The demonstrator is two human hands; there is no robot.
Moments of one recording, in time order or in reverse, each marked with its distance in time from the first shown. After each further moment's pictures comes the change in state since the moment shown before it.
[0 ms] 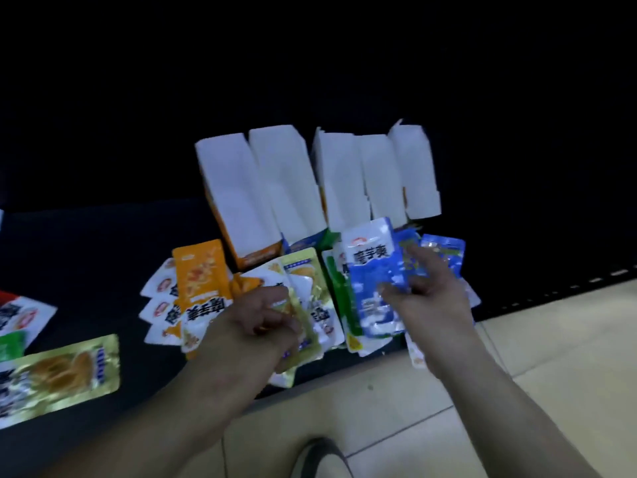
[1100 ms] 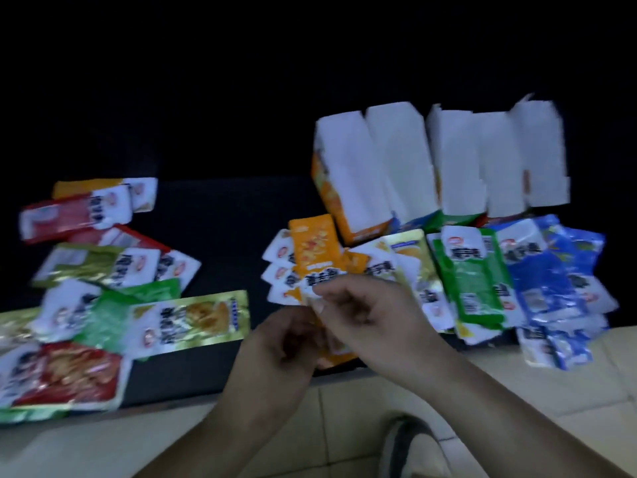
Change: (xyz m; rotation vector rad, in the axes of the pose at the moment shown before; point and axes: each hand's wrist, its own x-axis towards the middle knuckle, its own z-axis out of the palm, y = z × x) left_hand -0.038 -0.069 -0.086 0.160 0.180 0.208; right_hand -0.089 -0.016 0.141 -0.150 -0.663 -0.307
